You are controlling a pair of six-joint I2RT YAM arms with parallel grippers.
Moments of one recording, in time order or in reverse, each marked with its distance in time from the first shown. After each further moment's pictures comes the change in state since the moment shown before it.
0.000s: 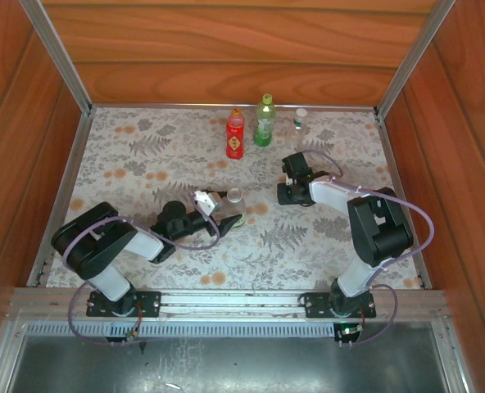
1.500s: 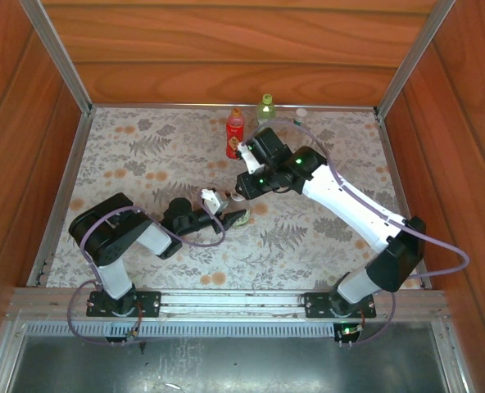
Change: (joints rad) left arm 0.000 0.113 0.066 0.079 0.070 0.009; right arm 0.372 -0.161 0.549 -0.583 -0.184 -0.048
